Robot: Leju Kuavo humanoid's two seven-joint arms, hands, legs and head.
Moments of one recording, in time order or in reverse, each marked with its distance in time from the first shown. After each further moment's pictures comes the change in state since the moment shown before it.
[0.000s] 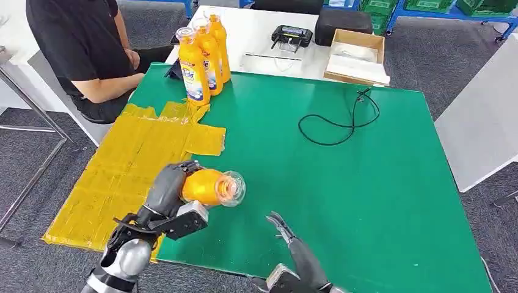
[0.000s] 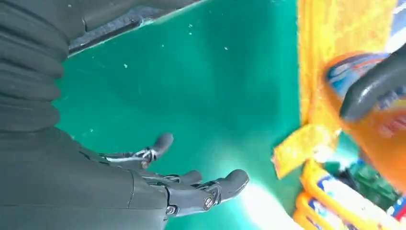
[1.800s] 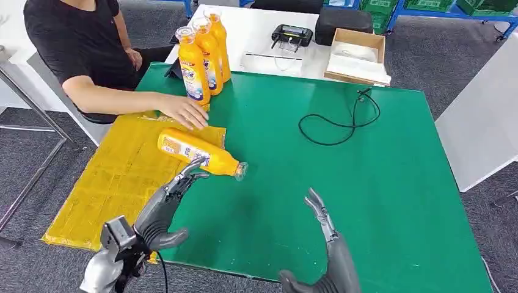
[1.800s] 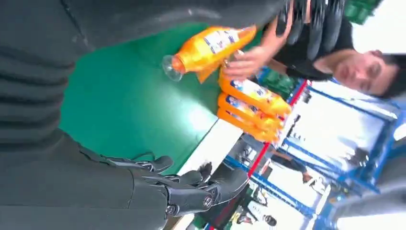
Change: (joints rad) left arm 0.169 -0.056 0.113 -0.124 0.759 -0.497 -0.216; right arm 0.116 0.049 -0.096 -0.187 0.063 -0.209 -0.281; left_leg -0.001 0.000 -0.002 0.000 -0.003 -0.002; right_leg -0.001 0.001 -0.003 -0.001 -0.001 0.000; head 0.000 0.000
